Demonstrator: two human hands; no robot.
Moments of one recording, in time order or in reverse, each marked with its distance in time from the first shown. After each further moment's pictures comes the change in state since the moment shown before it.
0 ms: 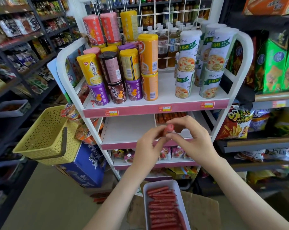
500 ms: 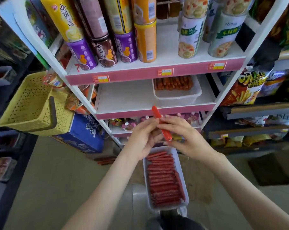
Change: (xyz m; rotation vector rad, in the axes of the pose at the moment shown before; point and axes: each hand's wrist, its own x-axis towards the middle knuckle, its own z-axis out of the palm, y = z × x) left_hand -0.022 -0.053 0.021 -1.048 -0.050 -0.819; right_hand -0.070 0.061 0.031 0.033 -0.389 0.099
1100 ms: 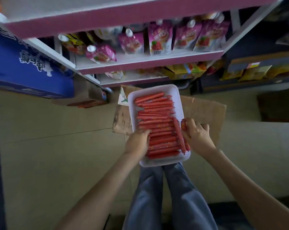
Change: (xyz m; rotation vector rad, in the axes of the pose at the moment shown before) left_hand 0.037 -0.284 -0.211 1.670 -0.076 -0.260; right_hand -0.211 0.208 0.185 -0.244 -0.358 0.975
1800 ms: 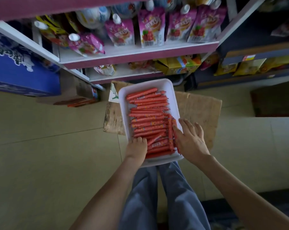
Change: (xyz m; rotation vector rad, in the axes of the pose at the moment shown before) left_hand 0.011 -0.011 0.072 0.502 -0.310 -0.042; right_hand -0.015 0.026 0.050 -0.410 0.102 -0.193
